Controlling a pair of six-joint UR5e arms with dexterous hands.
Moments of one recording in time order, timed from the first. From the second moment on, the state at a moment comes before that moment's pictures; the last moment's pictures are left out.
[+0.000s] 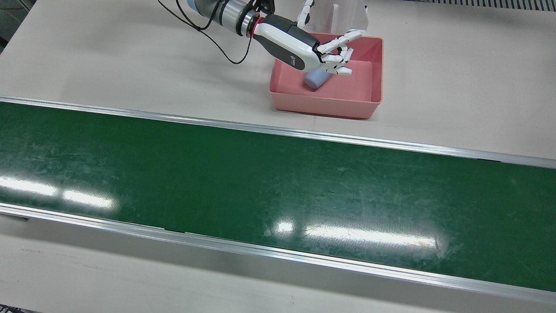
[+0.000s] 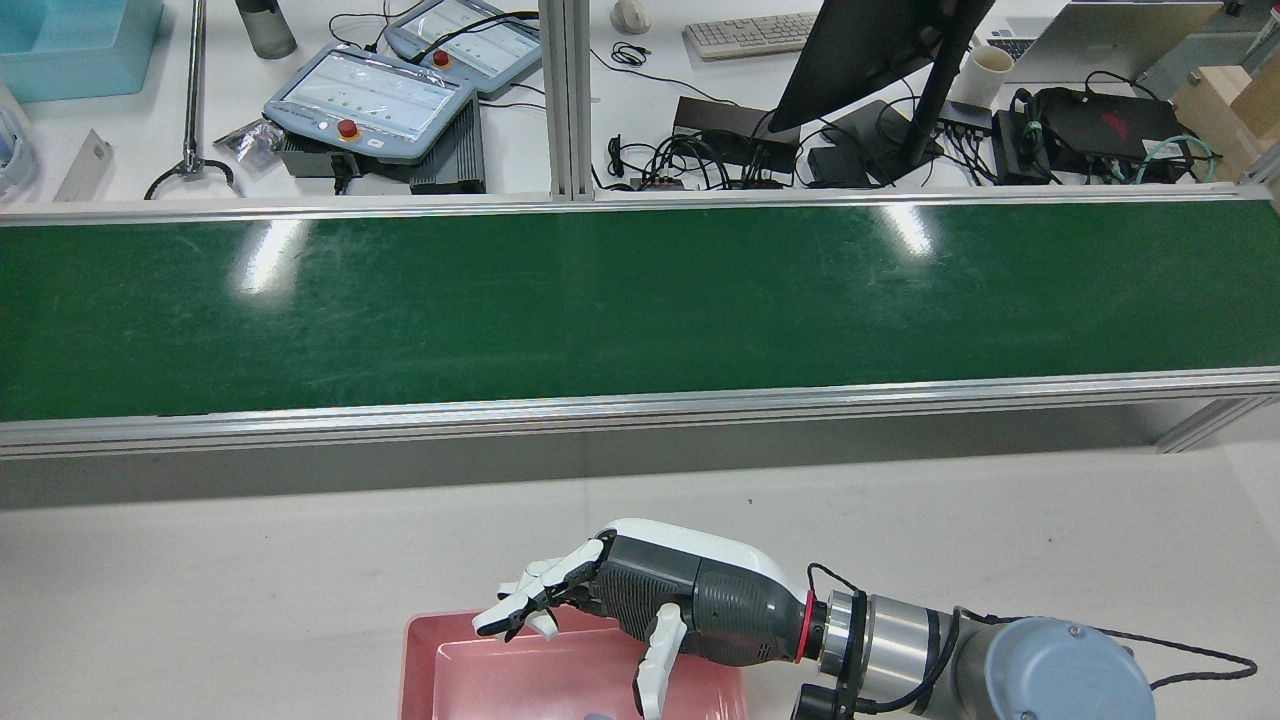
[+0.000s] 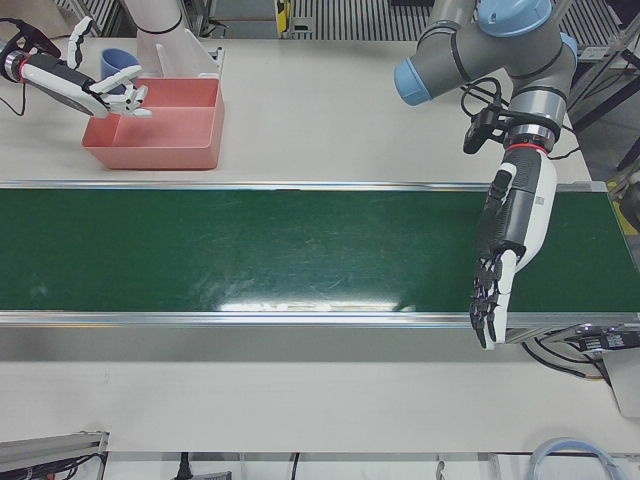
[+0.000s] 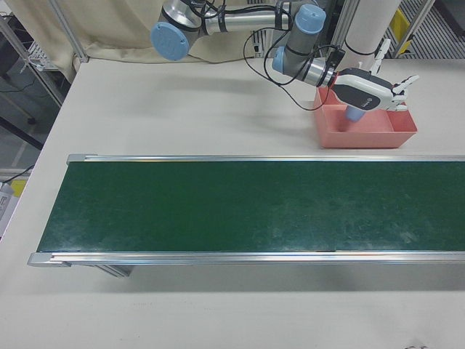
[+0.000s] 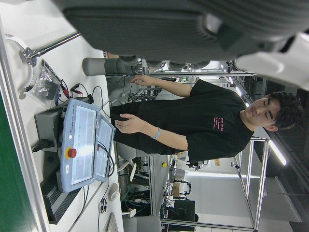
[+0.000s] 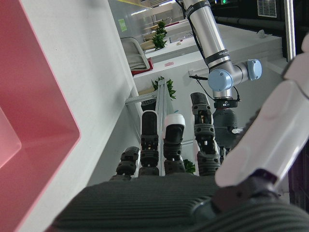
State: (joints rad) left arm -1.44 -1.74 -1.72 0.22 1.80 0.01; right arm 0.28 -1.26 2.18 -3.47 -1.42 -0.31
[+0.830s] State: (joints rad) left arm -1.44 -1.74 -1.72 0.22 1.80 0.01; right arm 0.50 -1.27 2.22 -3.45 -1.42 -0.24
